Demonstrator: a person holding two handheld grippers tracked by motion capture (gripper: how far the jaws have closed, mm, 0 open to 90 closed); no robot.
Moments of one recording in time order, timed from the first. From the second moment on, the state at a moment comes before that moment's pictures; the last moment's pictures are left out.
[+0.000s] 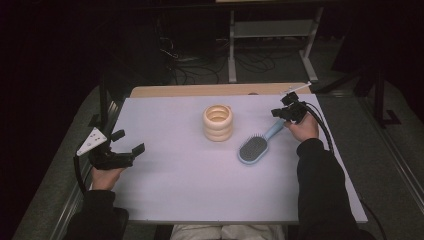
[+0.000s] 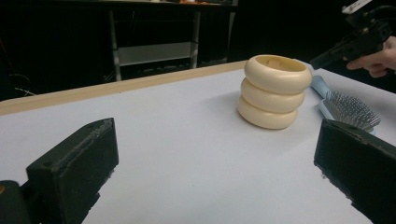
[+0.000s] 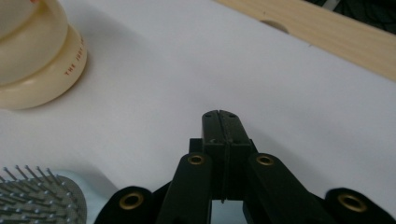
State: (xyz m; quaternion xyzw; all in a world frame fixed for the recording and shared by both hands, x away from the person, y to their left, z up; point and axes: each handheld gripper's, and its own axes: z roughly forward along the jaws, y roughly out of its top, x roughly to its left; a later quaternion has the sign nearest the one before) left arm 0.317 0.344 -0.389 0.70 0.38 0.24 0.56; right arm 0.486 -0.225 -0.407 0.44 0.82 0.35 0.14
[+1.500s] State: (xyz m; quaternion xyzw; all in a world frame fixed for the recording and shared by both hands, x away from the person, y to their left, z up) left arm 0.318 0.343 -0.390 0.70 0.38 0.24 0.56; right arm 0.470 -0.249 -0.432 0.44 0.84 0.28 0.14
